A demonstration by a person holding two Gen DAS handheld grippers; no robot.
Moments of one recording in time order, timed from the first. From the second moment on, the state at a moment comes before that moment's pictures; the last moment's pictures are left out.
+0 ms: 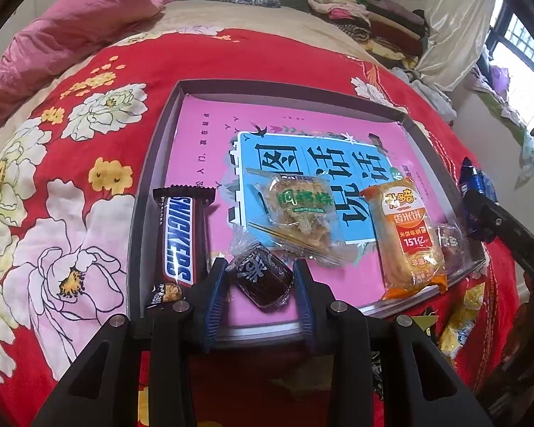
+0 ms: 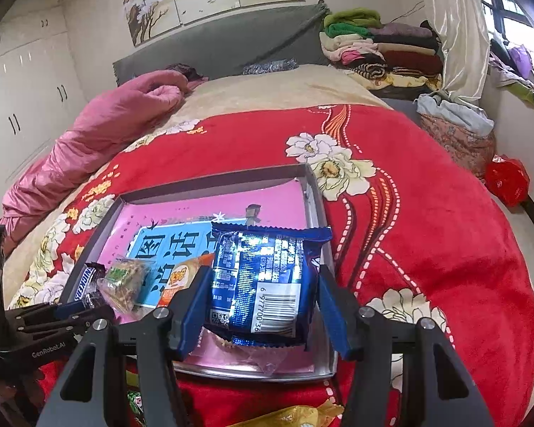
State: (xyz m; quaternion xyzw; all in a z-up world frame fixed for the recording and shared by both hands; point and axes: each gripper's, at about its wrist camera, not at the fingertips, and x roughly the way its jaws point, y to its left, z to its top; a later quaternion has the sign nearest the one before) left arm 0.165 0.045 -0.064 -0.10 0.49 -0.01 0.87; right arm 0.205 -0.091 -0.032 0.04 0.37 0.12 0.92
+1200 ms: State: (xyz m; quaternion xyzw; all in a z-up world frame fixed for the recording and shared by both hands) left arm 0.165 0.040 -0.064 -0.10 0.49 -0.01 0.87; right arm 0.185 -0.018 -0.050 -0.09 0.36 0.19 0.91
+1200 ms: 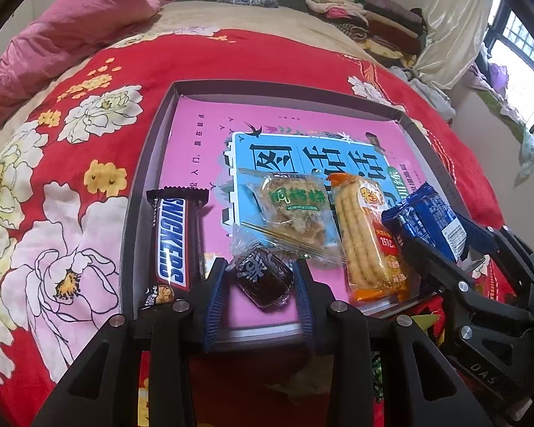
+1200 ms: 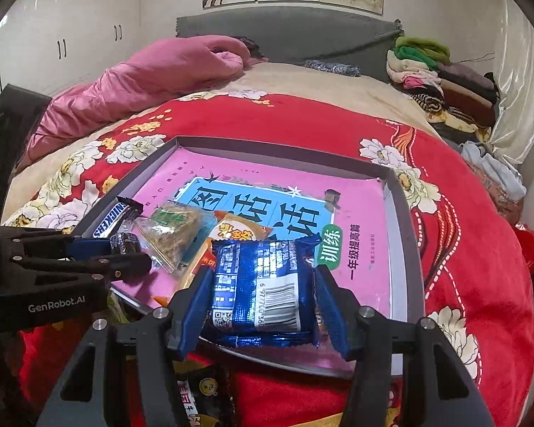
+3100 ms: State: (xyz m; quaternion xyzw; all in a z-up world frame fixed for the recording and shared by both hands) left arm 0.162 0.035 -0.048 -0.09 0.48 -0.03 0.87; right arm 0.195 -0.044 -0.041 -0.01 0.37 0.18 0.91
